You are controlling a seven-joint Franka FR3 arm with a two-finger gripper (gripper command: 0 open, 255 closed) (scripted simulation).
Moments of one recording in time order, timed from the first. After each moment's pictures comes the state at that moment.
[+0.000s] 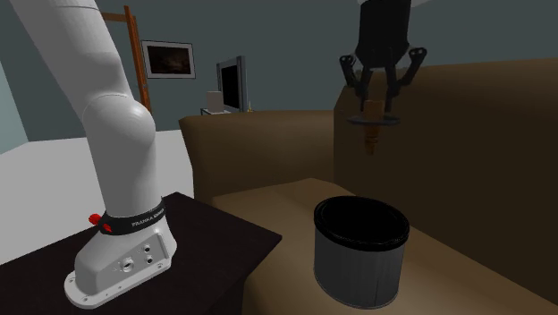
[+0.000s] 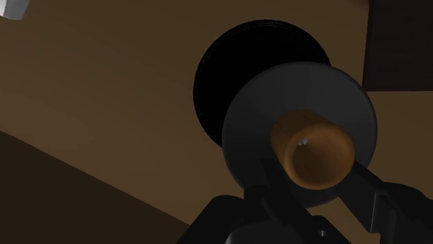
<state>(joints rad) -0.27 -0.23 -0.73 -2.00 -0.17 1.86 -0.95</state>
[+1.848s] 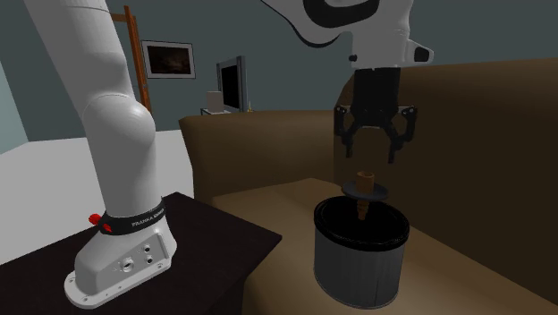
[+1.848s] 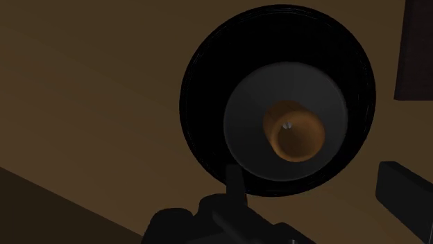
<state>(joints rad) -0.27 -0.15 -0.77 -2.20 -0.14 2.12 -0.98</state>
